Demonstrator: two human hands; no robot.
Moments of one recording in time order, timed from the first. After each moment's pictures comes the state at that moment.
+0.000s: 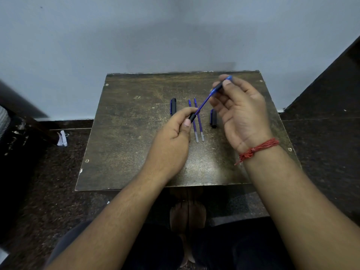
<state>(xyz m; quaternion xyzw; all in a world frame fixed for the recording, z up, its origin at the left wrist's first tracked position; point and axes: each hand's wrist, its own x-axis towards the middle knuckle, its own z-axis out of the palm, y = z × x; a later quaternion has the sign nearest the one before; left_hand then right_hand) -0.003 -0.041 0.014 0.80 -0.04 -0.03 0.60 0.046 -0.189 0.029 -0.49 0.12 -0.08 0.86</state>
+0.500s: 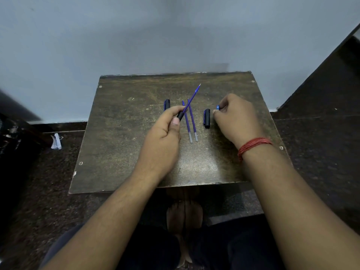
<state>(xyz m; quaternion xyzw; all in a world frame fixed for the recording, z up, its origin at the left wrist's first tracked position) -0.002 -0.040 0.014 0.79 -0.01 -0.02 0.61 0.054 -0.218 0.006 -0.95 0.13 -0.05 0.29</state>
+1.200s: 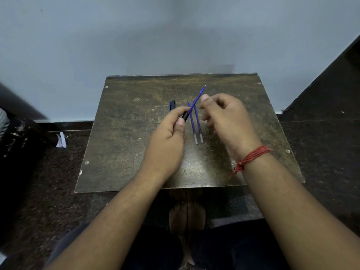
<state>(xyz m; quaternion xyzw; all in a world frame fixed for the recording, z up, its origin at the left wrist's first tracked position) 0.000 -0.038 0.014 0.80 -0.01 -0.01 0.60 0.036 -0.180 0.026 -0.80 0.10 -0.04 0.59</state>
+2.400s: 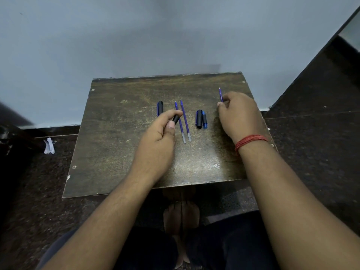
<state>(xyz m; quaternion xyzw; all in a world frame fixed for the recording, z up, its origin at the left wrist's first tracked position) -0.008 -0.041 0.019 0.82 -0.02 -0.03 0.57 0.058 -0.240 0.004 -0.96 0.13 -0.12 0.22</state>
